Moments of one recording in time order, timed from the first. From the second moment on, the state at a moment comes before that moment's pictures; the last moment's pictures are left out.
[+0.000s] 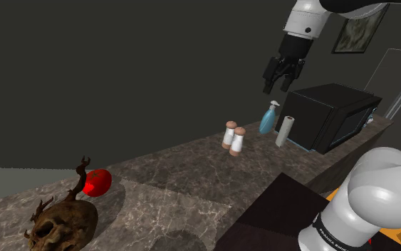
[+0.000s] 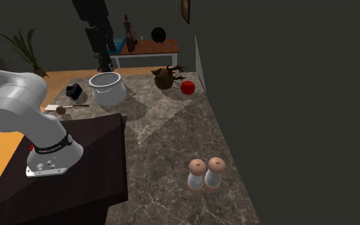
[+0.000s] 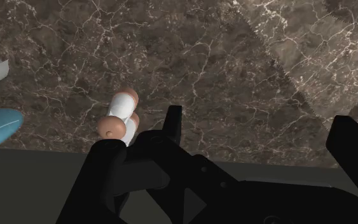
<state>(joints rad) -0.02 -0.80 -0.05 -2.34 0.01 1.63 0.12</state>
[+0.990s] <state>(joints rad) -0.06 -0.48 -0.19 -2.41 -0.05 2.01 -0.02</state>
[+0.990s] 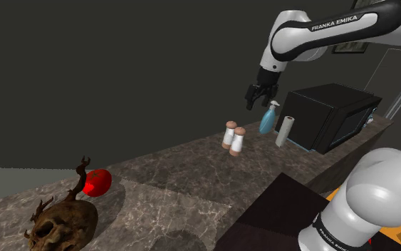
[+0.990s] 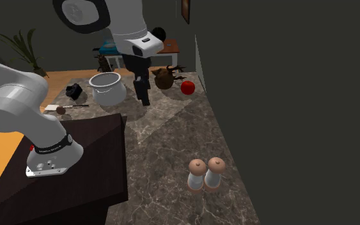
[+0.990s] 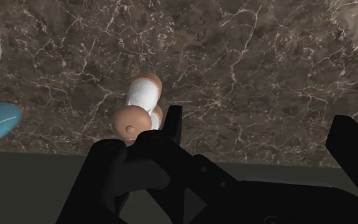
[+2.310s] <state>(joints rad) -0.13 0.25 -0.32 -2.10 0.16 2.39 -0.32</state>
